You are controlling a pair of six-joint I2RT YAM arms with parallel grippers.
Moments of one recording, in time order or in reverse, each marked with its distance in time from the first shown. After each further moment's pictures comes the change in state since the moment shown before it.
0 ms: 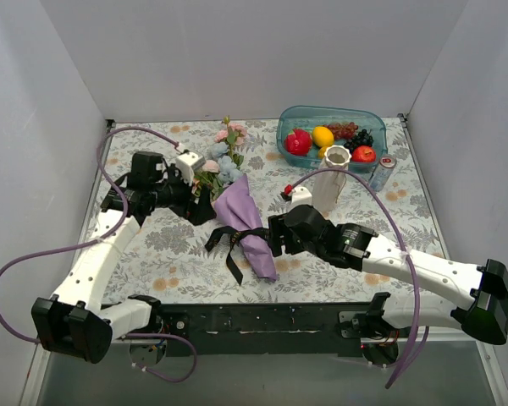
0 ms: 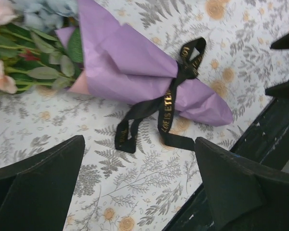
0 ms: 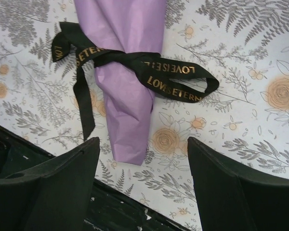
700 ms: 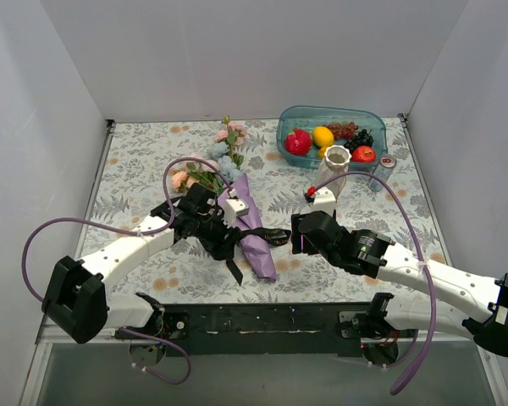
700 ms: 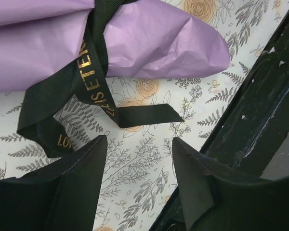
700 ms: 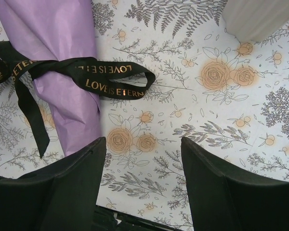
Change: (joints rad) left arm -0.388 0.113 -0.242 0.073 -0.124 0.039; right arm -0.018 -0.134 -0.090 -0.109 0.205 0.056
